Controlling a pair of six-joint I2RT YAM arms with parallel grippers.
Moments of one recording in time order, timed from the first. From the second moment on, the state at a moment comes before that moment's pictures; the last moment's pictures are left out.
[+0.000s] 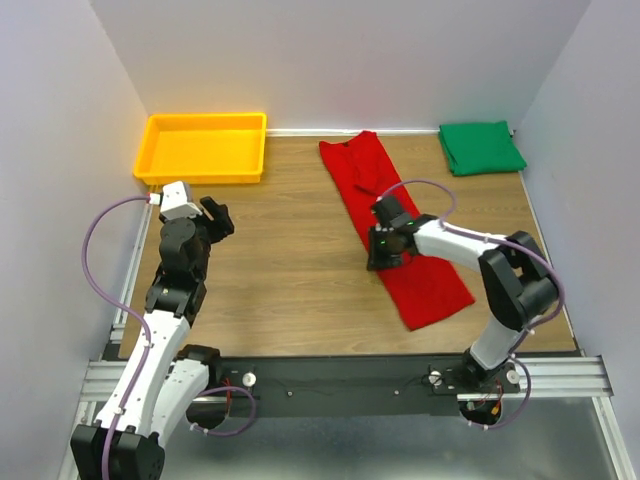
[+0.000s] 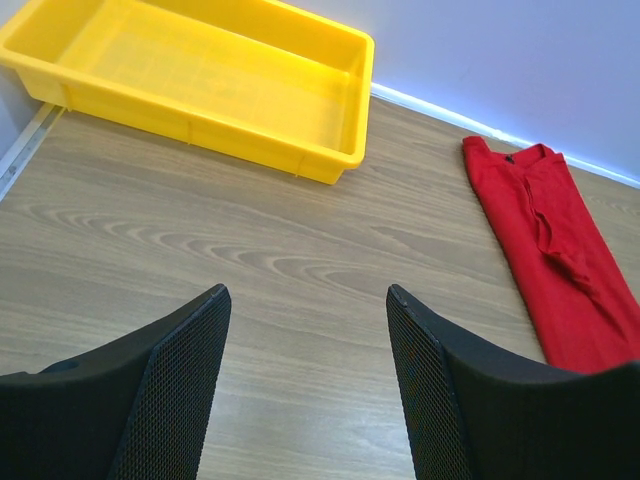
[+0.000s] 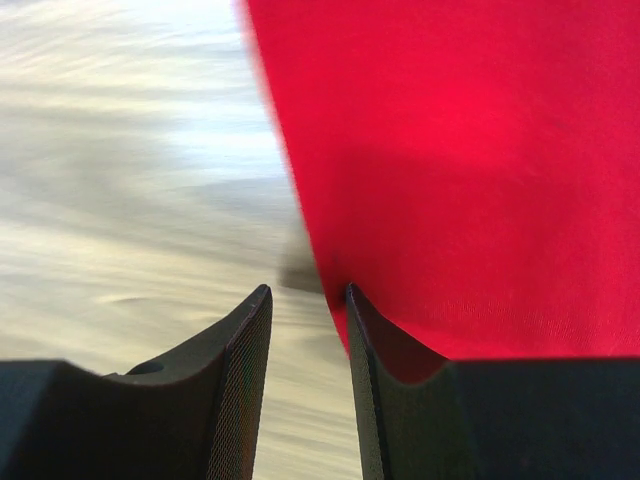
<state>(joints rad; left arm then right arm) -0.16 0.73 0.61 -0.02 -0.24 -0.35 0.54 1.70 0.99 -0.43 -0.02 0.51</state>
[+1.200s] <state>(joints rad) -0.49 1.01 0.74 -0.36 0.14 -0.47 0.83 1.39 0.79 -0.65 0.06 0.79</state>
